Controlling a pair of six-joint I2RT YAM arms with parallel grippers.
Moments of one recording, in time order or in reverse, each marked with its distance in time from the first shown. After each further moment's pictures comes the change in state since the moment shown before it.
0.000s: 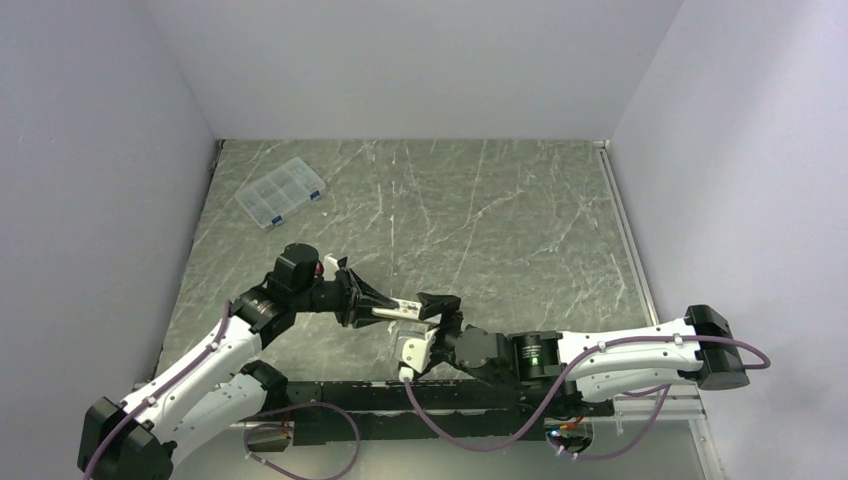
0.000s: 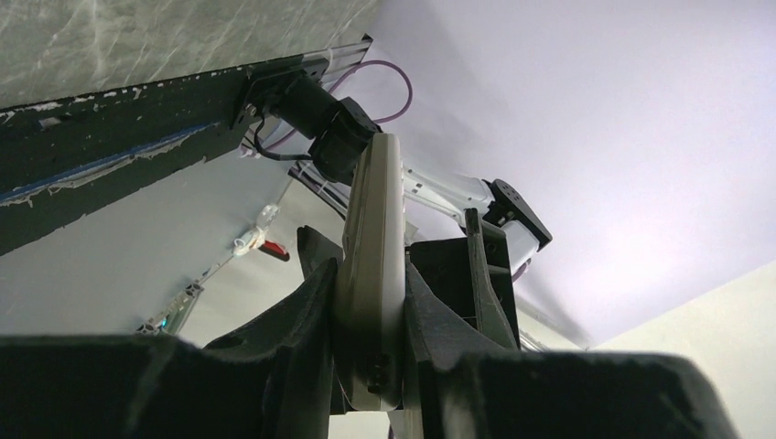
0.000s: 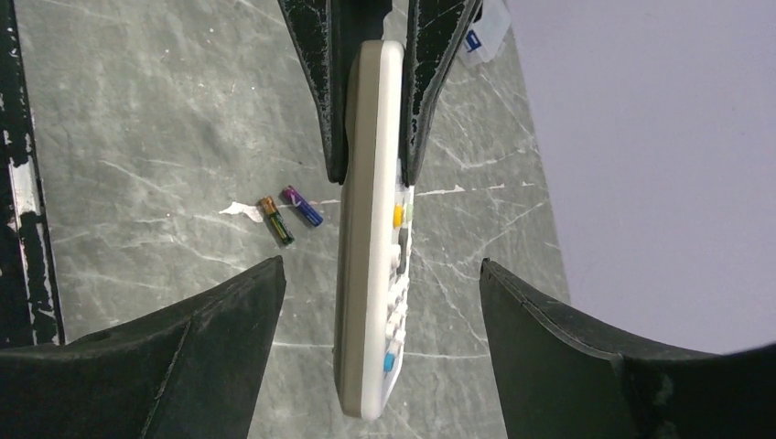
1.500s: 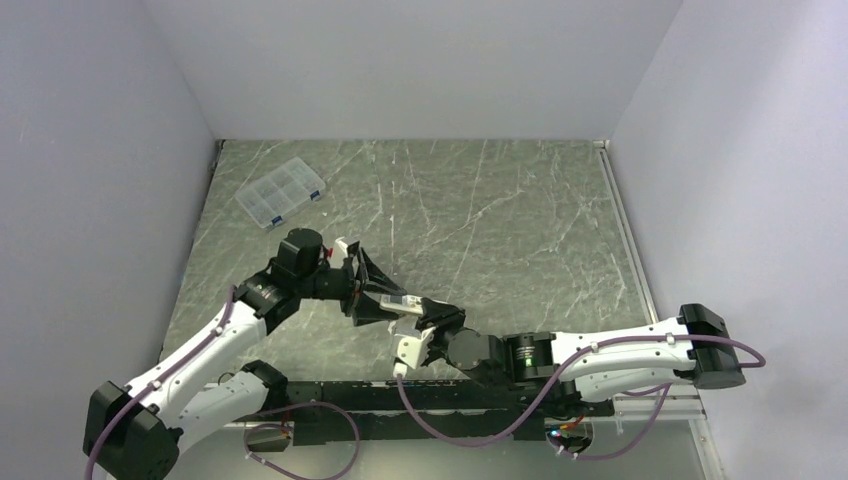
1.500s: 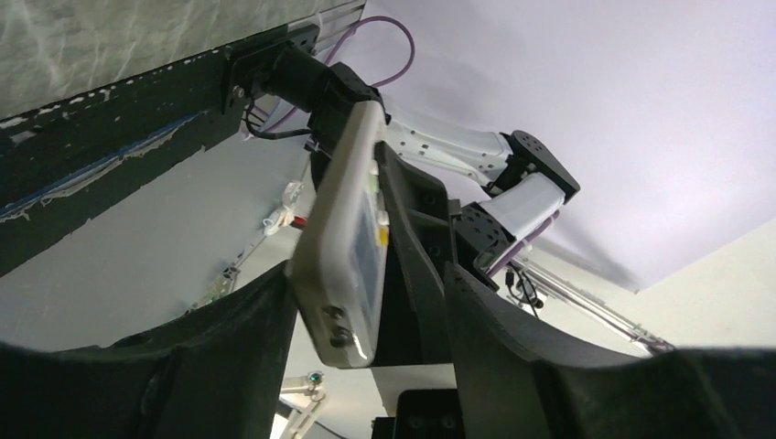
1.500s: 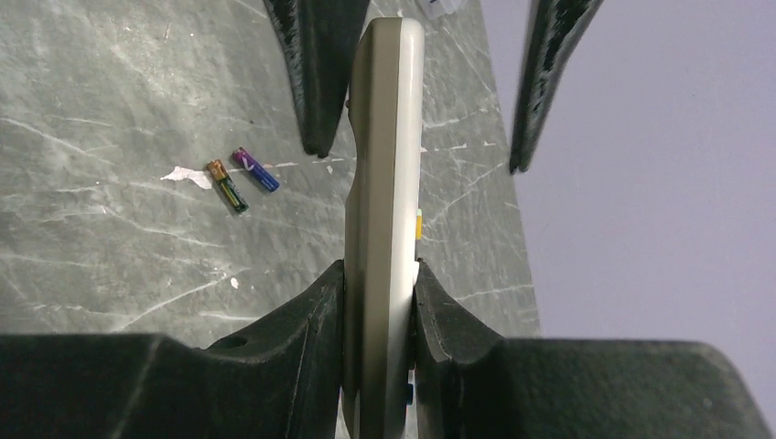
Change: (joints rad) left arm 0.005 0.091 0.073 0.042 0.110 0.112; right arm 0.002 0.057 -0.003 0.019 0.127 -0.065
